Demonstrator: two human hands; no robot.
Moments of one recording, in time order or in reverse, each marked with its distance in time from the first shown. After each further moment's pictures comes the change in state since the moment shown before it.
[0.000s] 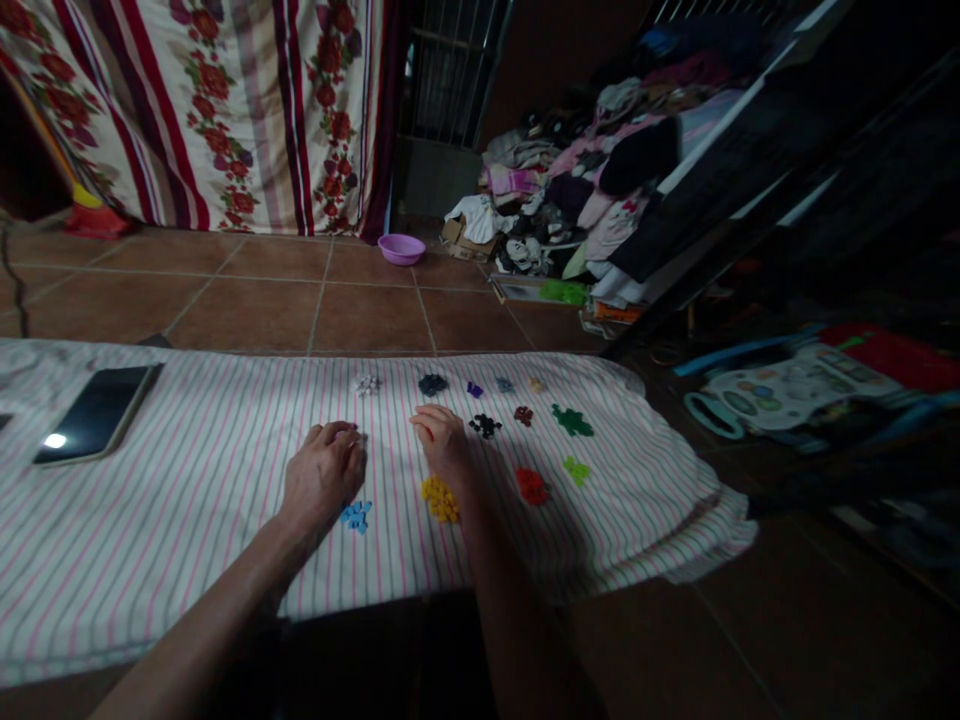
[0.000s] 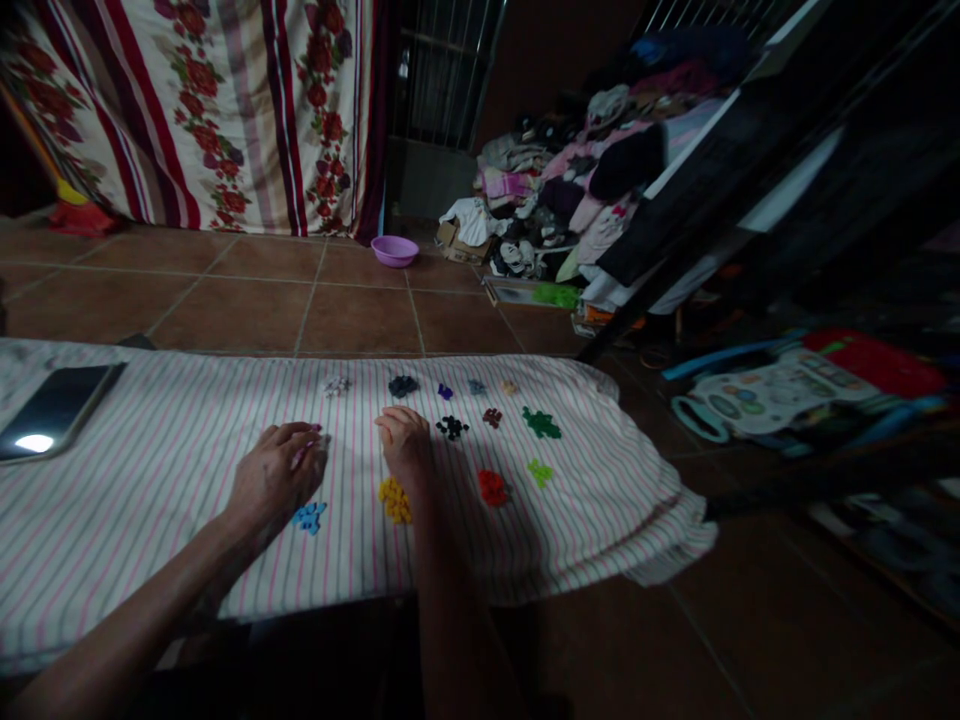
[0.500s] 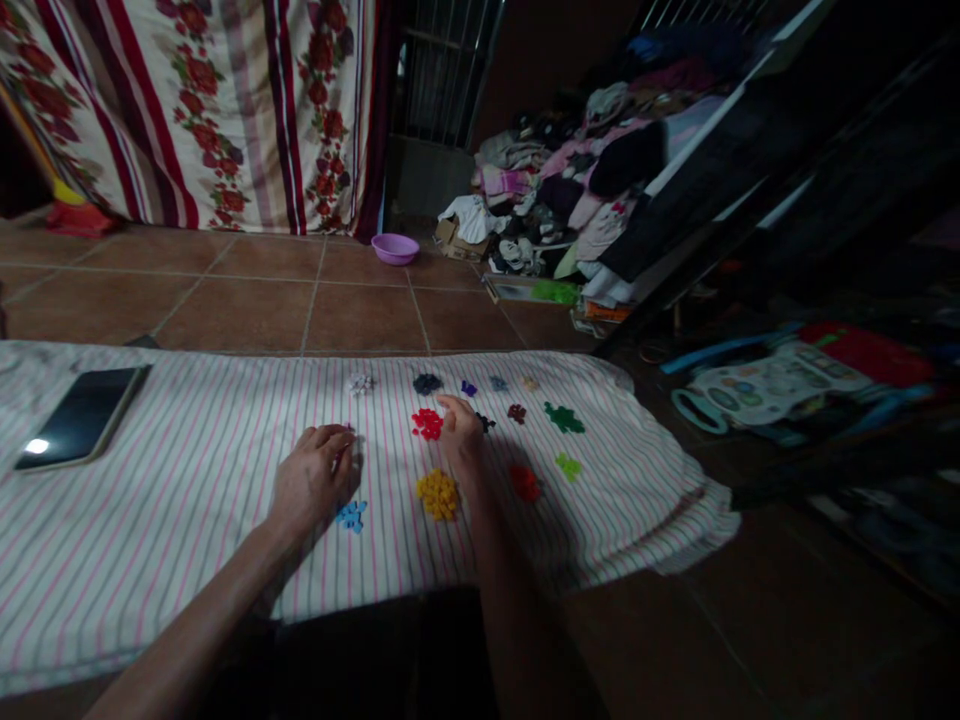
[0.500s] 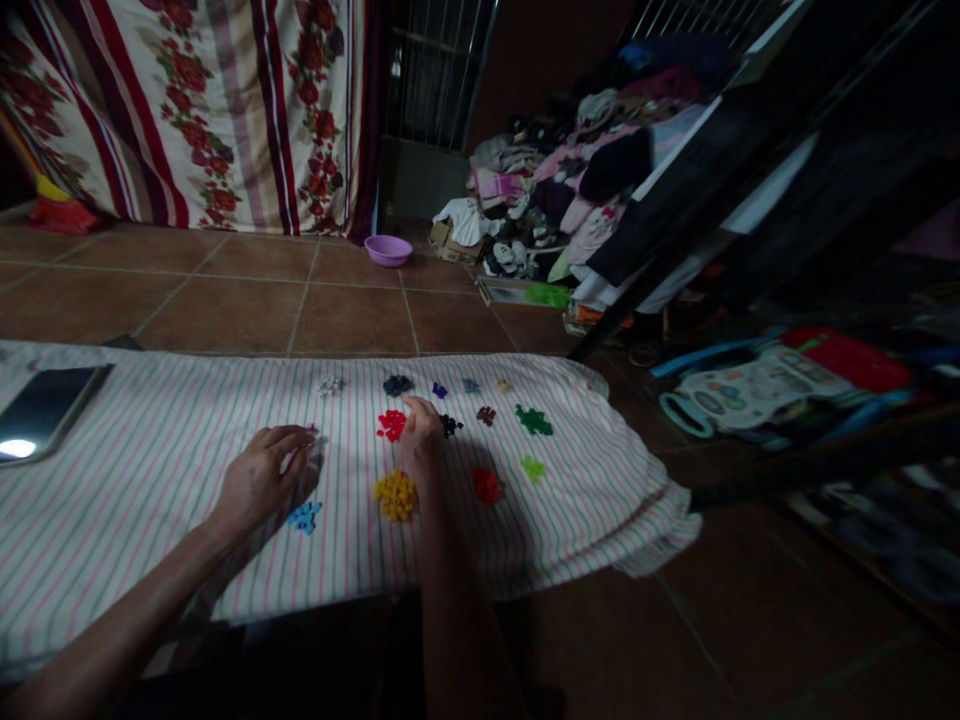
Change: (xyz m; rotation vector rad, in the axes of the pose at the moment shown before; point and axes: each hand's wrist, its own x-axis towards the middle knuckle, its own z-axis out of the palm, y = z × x) left_hand -0.002 -0.017 0.010 -0.062 0.075 0.087; right_hand 0.003 0.025 -0.010 0.065 0.281 0.118
